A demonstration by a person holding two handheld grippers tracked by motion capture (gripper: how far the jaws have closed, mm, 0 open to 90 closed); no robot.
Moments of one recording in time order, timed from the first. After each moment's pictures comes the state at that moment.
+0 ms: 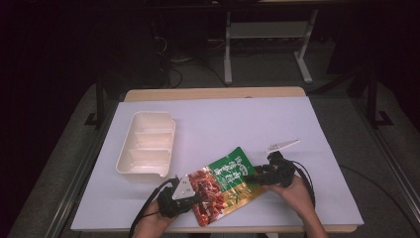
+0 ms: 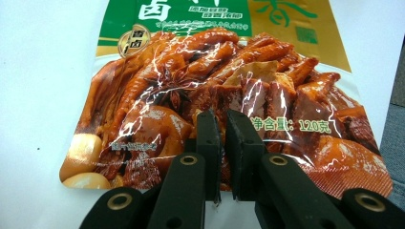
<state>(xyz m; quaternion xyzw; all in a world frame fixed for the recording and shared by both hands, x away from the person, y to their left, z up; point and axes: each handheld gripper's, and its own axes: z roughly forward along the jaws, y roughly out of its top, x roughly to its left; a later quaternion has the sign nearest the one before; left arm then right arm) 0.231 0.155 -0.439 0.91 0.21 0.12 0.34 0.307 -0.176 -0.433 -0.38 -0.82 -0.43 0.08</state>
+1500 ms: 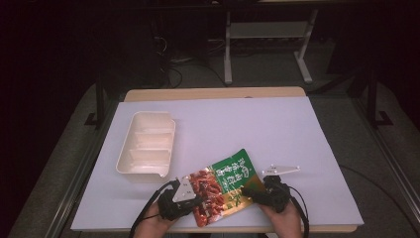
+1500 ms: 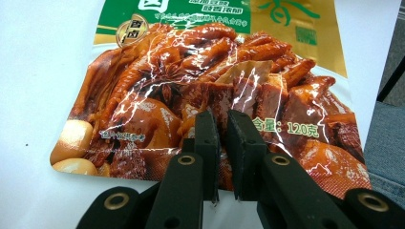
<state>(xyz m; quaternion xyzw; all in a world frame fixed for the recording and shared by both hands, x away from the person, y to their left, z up) 0.225 0.153 -0.439 0.91 0.21 0.11 0.34 0.246 -0.153 -0.452 -0.45 -0.78 -0.43 0.00</state>
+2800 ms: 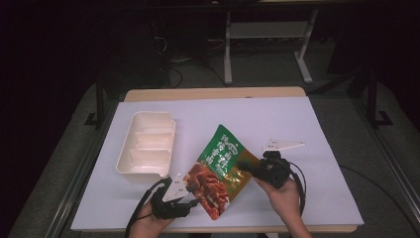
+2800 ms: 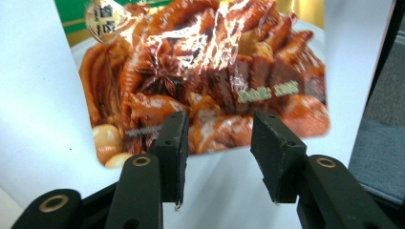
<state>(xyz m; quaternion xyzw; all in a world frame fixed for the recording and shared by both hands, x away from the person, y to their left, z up) 0.220 0.167 -0.420 0.89 0.22 0.14 0.38 0.278 -0.144 -0.379 -0.38 -0.78 -0.50 -0.02</state>
